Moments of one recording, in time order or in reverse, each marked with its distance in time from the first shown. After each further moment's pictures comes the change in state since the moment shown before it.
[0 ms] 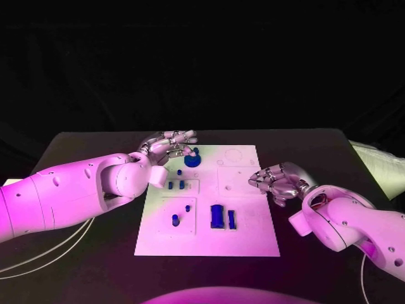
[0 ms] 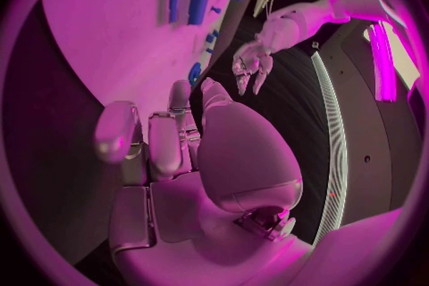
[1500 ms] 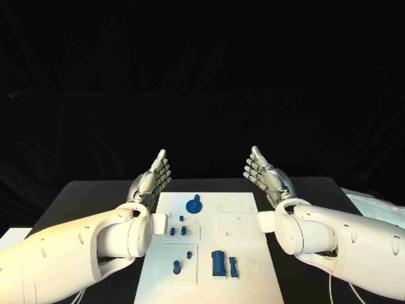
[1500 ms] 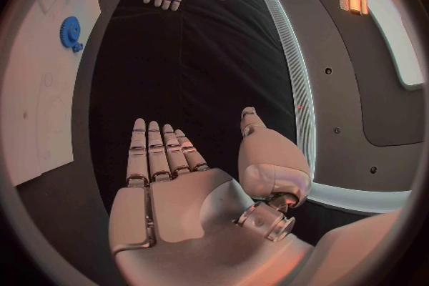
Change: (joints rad) left arm -0.051 0.050 0.041 0.126 -0.097 -0.493 0.138; left_hand -0.895 0.077 -0.110 -0.077 -0.066 -0.619 -0.172 -0.155 -0.066 -0.613 -0.123 -0.349 -0.109 -0.604 -0.064 -0.845 -0.360 -0.117 -0.738 -0.106 -0.295 -0.712; right arm 0.226 0.109 -0.216 -0.112 0.834 -0.253 0.626; right_hand -0.900 0.012 0.046 -0.221 -0.311 -0.687 -0.103 -0.070 -0.386 -0.734 -0.036 -0.593 -0.792 -1.008 0.037 -1.122 -0.967 -0.076 -0.904 -0.050 -0.985 -0.804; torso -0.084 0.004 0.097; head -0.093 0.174
